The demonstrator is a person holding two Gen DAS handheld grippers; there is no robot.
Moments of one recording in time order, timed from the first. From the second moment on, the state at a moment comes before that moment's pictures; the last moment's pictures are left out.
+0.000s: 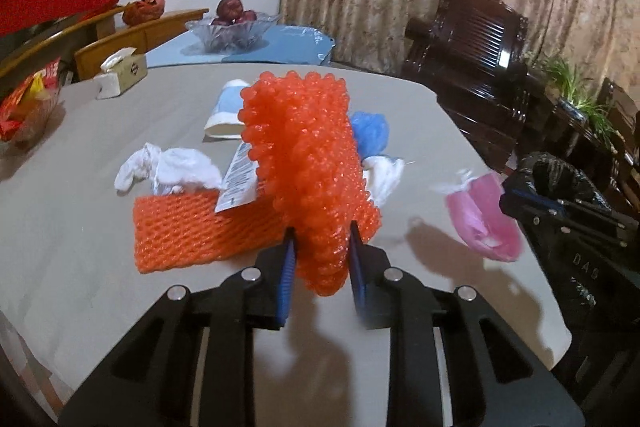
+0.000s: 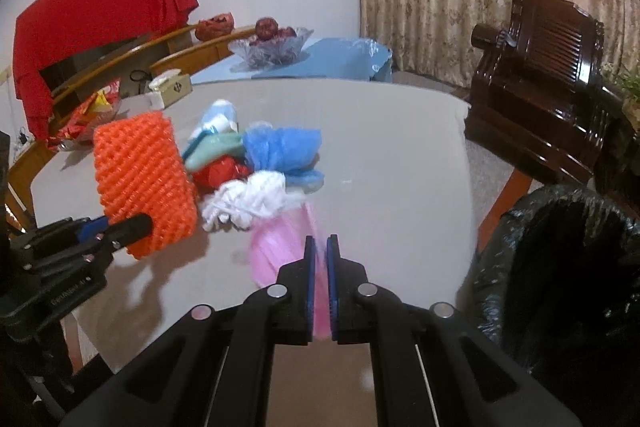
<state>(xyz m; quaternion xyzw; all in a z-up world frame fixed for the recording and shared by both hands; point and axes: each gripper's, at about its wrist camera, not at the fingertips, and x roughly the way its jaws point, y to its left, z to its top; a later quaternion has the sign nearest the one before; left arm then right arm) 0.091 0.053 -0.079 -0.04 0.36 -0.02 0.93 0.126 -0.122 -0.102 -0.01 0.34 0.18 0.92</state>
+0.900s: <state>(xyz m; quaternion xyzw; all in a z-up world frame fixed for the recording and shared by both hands) 0.091 0.036 -0.114 -0.02 0.42 -0.05 0.91 0.131 -0.122 -0.140 -0.02 0.39 0.18 0.90</state>
